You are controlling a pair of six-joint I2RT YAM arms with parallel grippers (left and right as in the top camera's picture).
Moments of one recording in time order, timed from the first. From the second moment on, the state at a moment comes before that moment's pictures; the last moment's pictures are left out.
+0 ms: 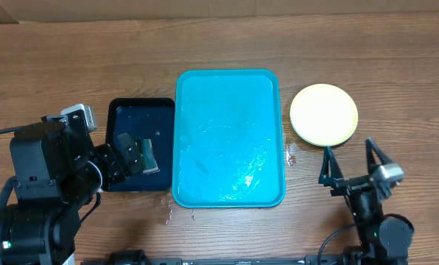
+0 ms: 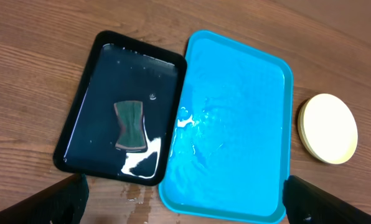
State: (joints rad) left arm 0.05 0.96 1.44 -1.32 0.16 -0.33; right arm 0.03 0.01 0.02 0.14 -0.17 0.22
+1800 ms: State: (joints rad) left arm 0.05 0.96 1.44 -1.32 0.16 -0.33; right arm 0.03 0.01 0.02 -0.02 -0.15 0.07
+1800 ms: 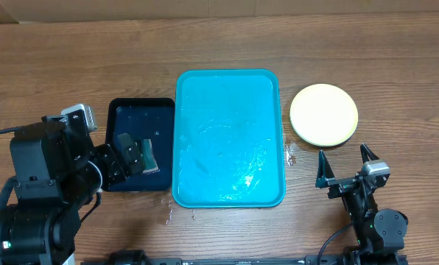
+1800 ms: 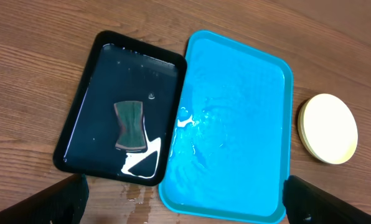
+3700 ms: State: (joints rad) left arm 0.05 0.31 0.71 -1.13 0.17 -0.33; right arm 0.03 0.01 0.02 -0.02 -0.15 0.07
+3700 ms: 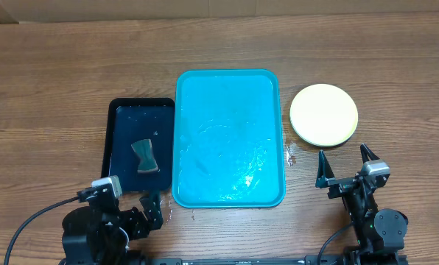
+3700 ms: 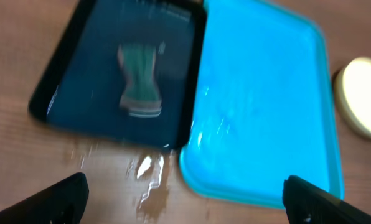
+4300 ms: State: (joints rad) left arm 0.03 0.08 0.46 -0.05 0.19 -0.33; right arm 0.03 0.01 0.02 -0.02 -0.15 0.07
